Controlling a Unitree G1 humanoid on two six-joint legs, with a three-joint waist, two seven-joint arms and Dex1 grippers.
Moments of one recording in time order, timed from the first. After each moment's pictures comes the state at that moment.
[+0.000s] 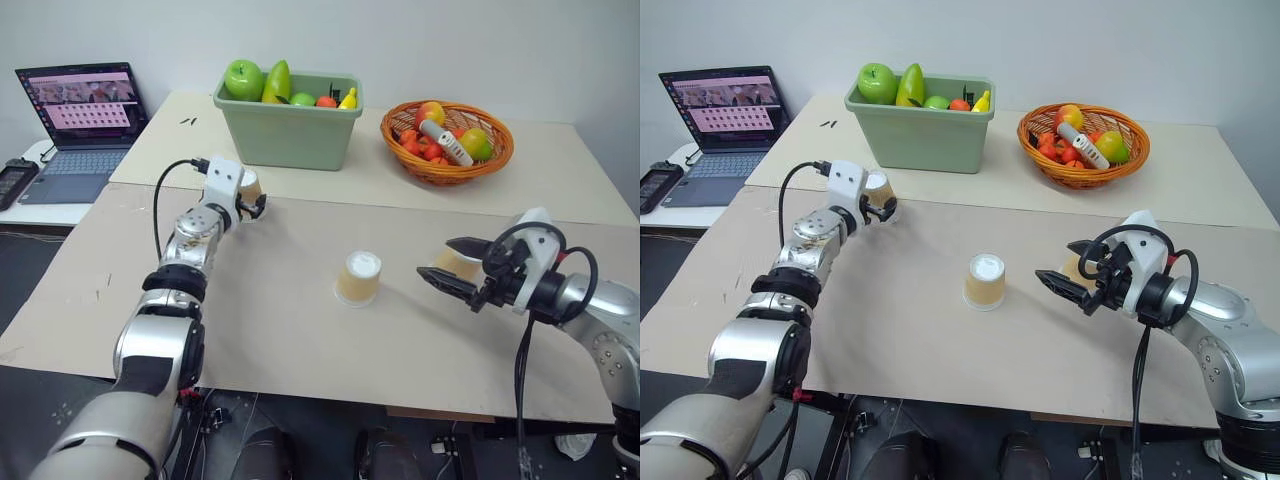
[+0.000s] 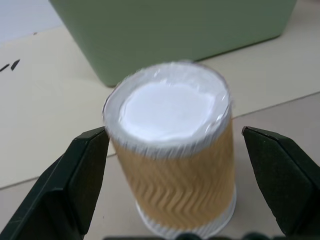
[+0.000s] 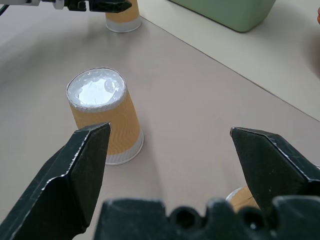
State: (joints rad) left arm -1.09 0.35 0.05 1.11 0.00 -0.04 -0.33; right arm -0.22 -0.79 -0.25 -0.42 0.63 0.73 0.71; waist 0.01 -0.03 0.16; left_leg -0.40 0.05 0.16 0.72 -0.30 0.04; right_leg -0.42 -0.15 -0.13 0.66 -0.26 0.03
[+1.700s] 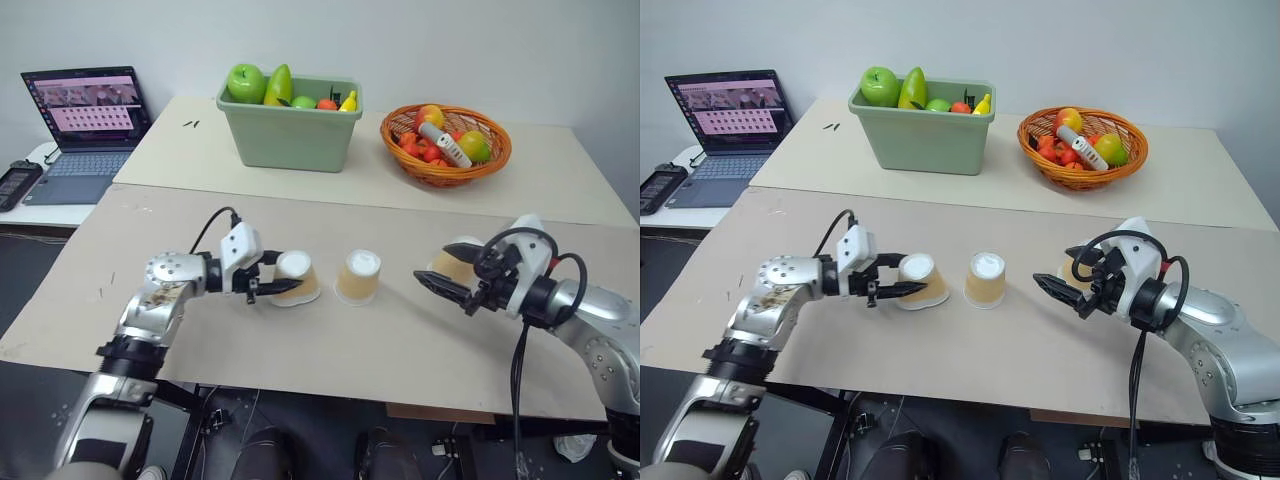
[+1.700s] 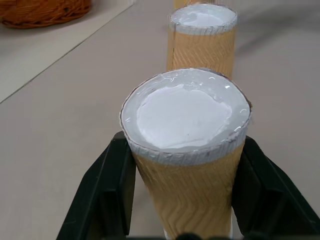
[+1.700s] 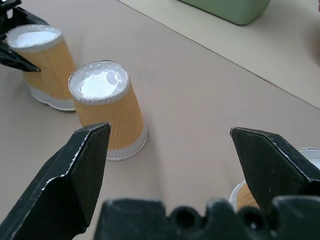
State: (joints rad) left arm -0.60 0.52 -0.15 0.27 -0.24 0.09 -1.15; right arm -0.19 -0.77 -0.24 -0.42 0.64 0.73 0.67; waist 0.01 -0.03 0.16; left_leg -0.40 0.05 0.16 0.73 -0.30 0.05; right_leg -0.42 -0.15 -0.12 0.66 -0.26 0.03
